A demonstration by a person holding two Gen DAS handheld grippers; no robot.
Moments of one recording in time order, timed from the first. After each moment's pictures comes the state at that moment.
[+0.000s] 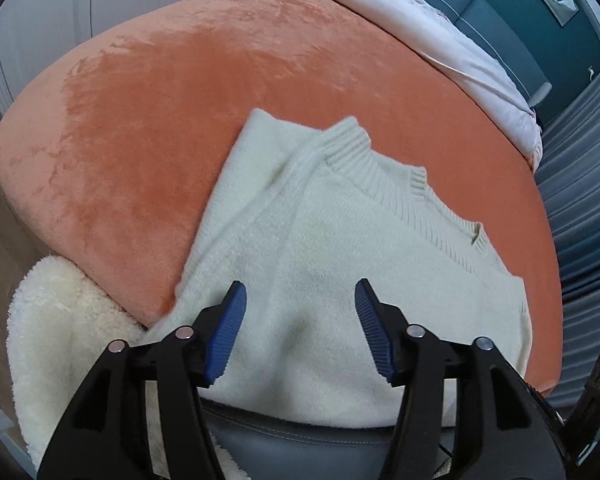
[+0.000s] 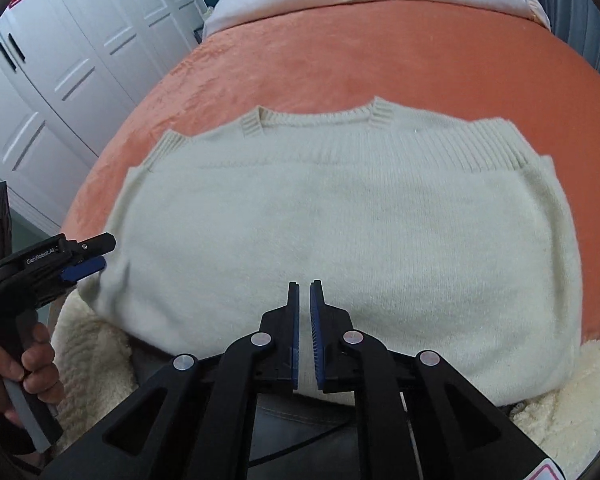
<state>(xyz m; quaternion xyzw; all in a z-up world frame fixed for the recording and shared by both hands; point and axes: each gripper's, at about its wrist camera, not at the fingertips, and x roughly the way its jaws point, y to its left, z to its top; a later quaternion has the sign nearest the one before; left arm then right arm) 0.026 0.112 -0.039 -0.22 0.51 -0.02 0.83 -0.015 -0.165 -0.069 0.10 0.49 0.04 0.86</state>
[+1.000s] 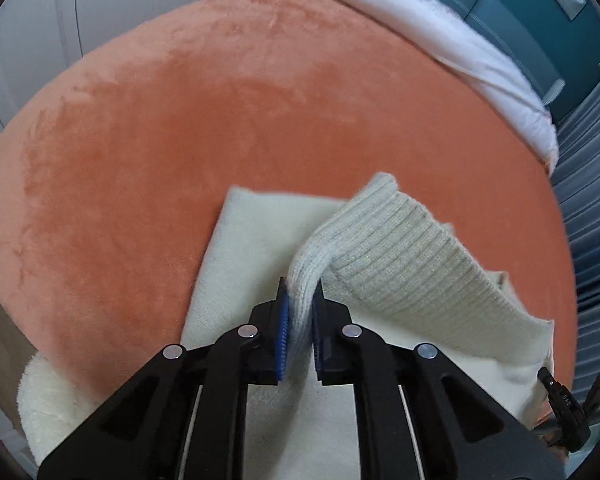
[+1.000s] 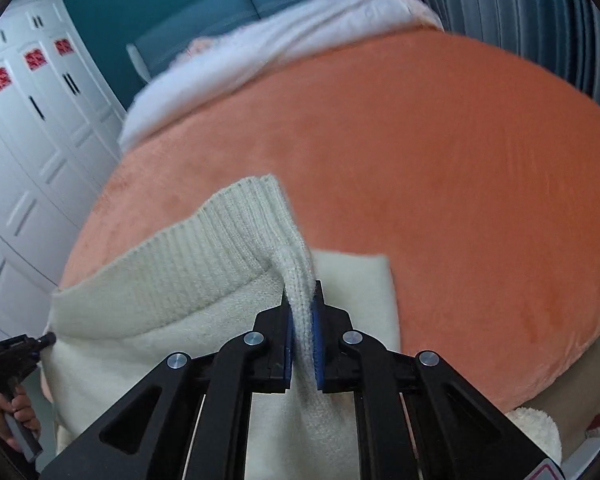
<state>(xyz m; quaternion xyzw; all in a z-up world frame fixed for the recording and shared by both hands) 0.116 0.109 -0.069 -0.19 0.54 0.00 0.82 0.014 -0.349 -0.072 0.21 0.43 -0.11 0.87</state>
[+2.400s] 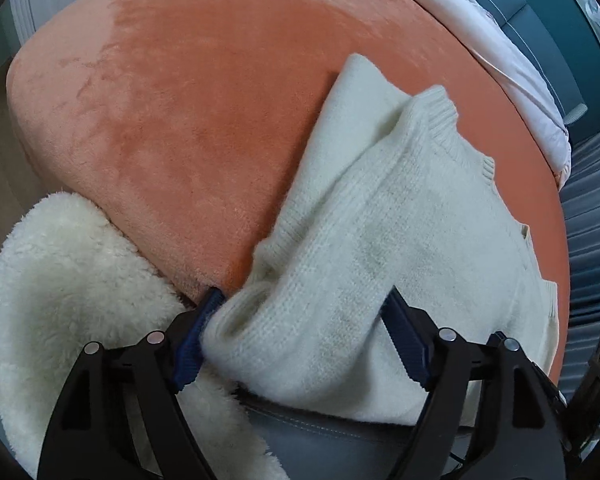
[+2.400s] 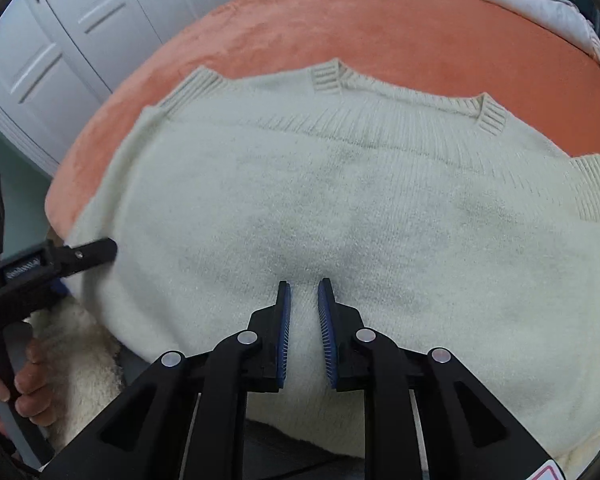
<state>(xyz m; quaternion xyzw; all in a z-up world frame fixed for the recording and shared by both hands) 0.014 0.146 -0.097 -0.25 0.56 0.02 0.79 0.021 -0.111 -0.118 0.03 0.53 0.10 0.84</state>
